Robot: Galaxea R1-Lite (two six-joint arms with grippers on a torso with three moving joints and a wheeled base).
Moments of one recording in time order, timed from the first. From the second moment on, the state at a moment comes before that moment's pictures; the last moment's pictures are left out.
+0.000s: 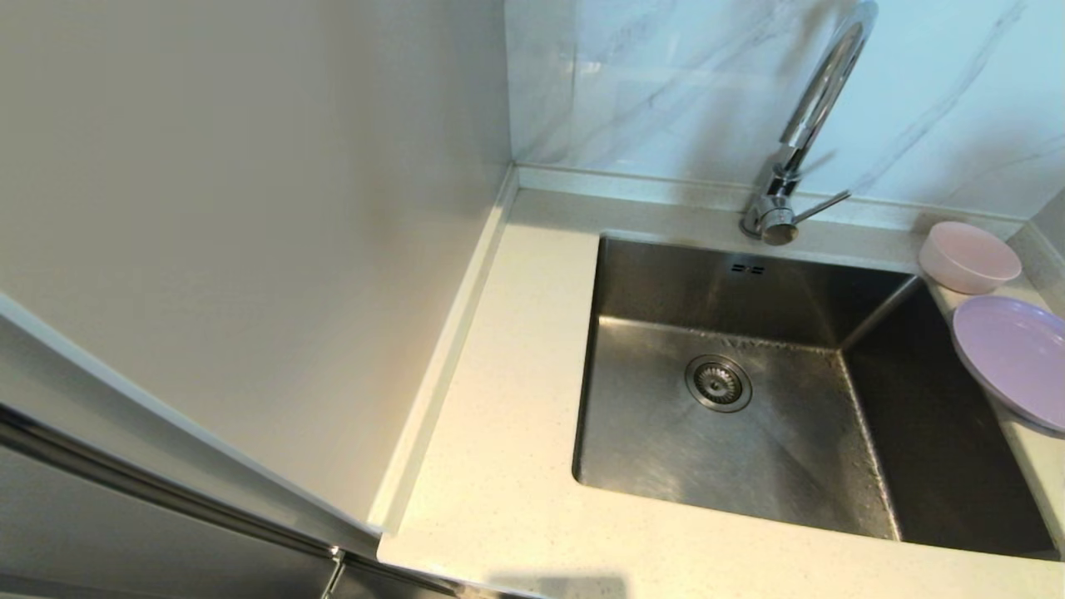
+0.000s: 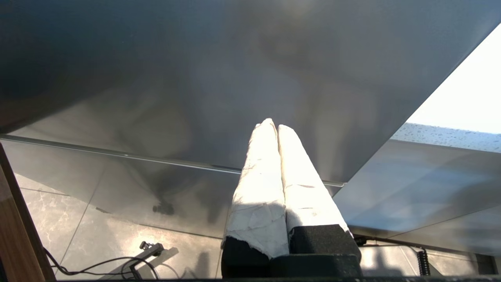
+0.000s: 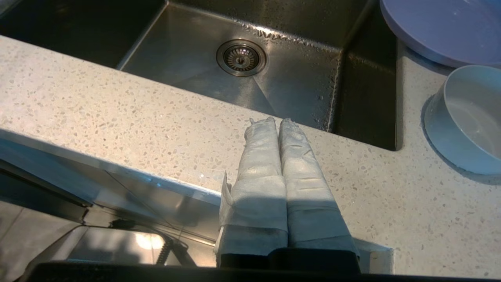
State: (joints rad) left arm 0.00 0.00 0.00 0.00 0.00 0.00; right arm 0.00 0.00 0.00 0.02 -0.01 -0.07
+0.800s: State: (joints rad) left arm 0.00 0.00 0.00 0.00 0.00 0.00; right arm 0.00 0.00 0.00 0.03 0.01 -0.04
